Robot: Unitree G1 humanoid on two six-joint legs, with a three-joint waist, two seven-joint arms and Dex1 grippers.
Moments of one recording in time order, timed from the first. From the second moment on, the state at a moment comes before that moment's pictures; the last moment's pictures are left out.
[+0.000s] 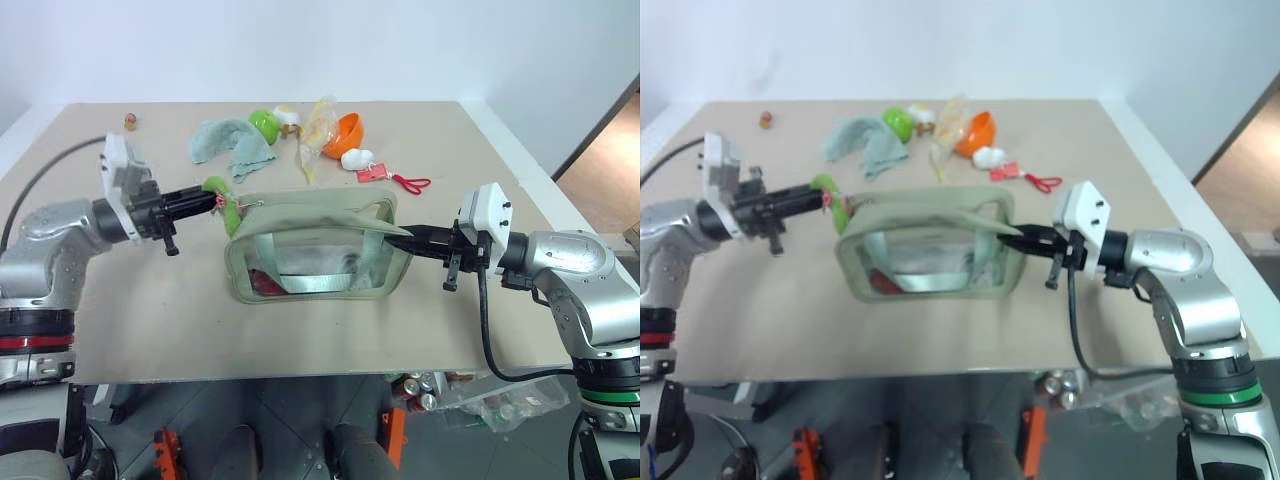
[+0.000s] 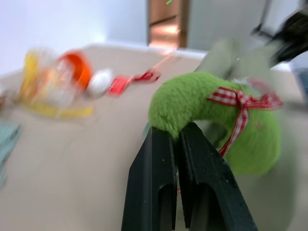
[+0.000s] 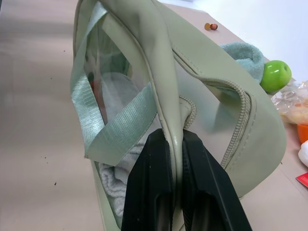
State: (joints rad) left arm -0.66 0.74 0.17 0.11 -0.63 0.44 -1.19; right arm -0.48 -0.78 -0.05 -0.20 0.43 0.33 1.07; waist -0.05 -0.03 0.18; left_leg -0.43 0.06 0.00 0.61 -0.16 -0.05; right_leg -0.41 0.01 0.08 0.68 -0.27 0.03
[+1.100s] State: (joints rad) left arm -0.86 0.66 -0.02 0.03 -0.49 0.48 -1.15; right arm -0.50 -0.76 -0.03 -0.14 0.40 0.27 1.07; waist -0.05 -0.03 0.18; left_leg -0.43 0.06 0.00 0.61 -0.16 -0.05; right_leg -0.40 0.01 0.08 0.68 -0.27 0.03
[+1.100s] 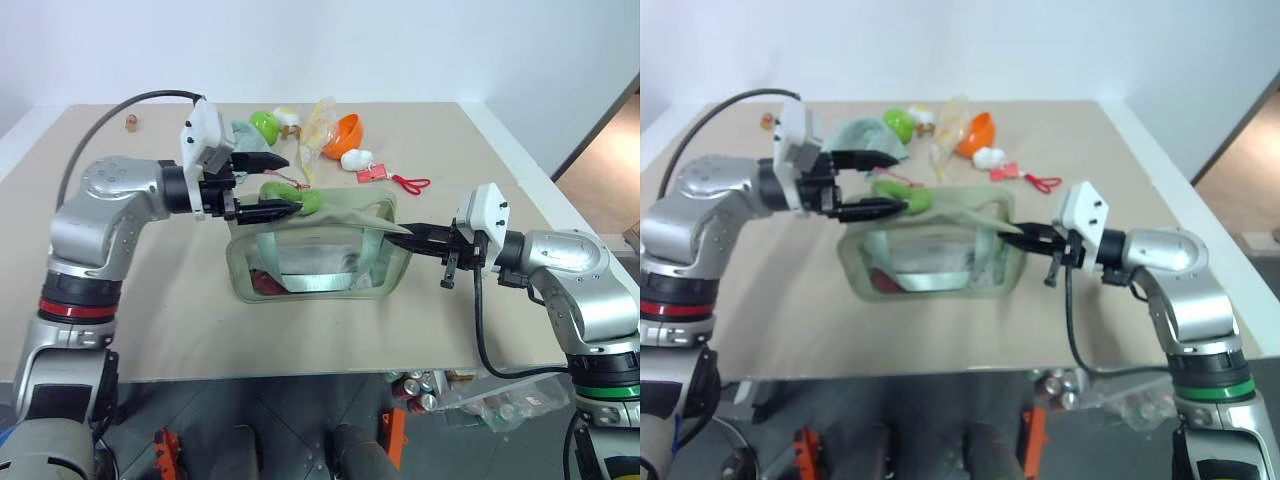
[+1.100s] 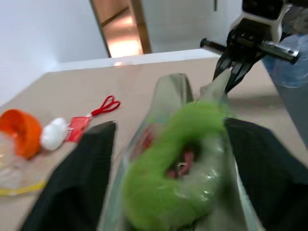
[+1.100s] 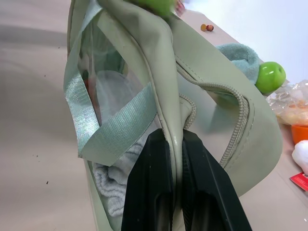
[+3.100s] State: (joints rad) left arm -0.29 0.60 0.14 -0.42 -0.59 0.57 -0.72; right arm -0.89 -0.47 0.20 0.07 0.39 0.37 1.09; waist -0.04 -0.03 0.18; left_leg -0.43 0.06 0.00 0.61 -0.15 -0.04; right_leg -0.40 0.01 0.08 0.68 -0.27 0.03
